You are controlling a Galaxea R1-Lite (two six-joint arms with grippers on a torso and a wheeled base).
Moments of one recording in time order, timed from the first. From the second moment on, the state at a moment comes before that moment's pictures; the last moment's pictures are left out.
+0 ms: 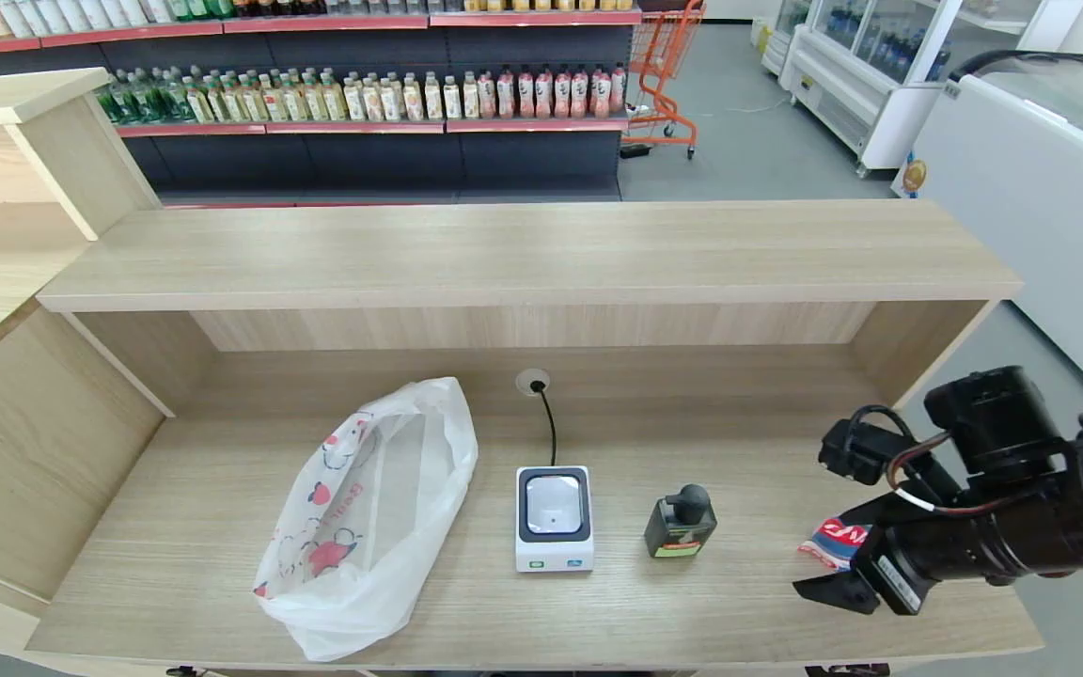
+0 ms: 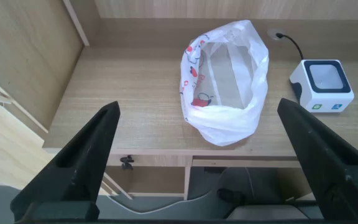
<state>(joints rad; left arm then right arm) 0.00 0.00 0.00 0.00 0.00 0.00 0.21 1.66 -0.70 -0.02 0.21 -0.50</state>
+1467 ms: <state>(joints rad) 0.00 0.00 0.00 0.00 0.00 0.00 0.43 2.14 -0.95 -0.40 0.23 -0.58</state>
